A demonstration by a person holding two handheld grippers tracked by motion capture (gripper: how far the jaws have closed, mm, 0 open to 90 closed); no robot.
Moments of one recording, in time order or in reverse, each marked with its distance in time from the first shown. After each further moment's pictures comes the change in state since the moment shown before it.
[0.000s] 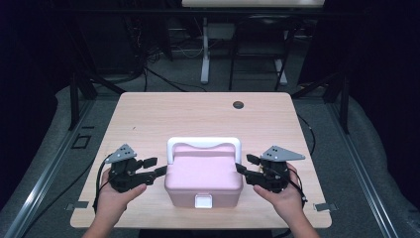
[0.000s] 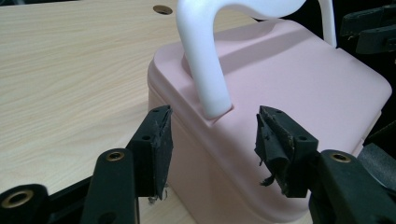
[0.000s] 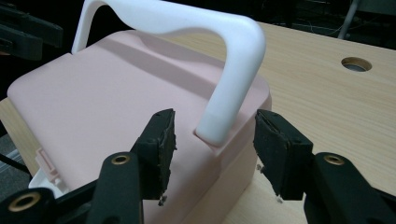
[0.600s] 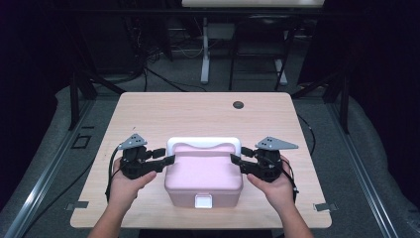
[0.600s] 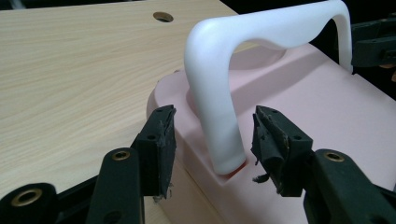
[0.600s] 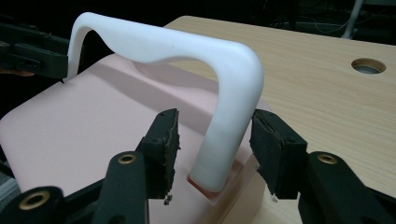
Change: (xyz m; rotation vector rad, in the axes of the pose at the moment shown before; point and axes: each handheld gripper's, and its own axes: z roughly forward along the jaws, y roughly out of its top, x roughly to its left) left arm 0.007 0.019 0.027 -0.006 -0.010 -0.027; right arm -0.007 0.013 0.022 -0.018 0.019 0.067
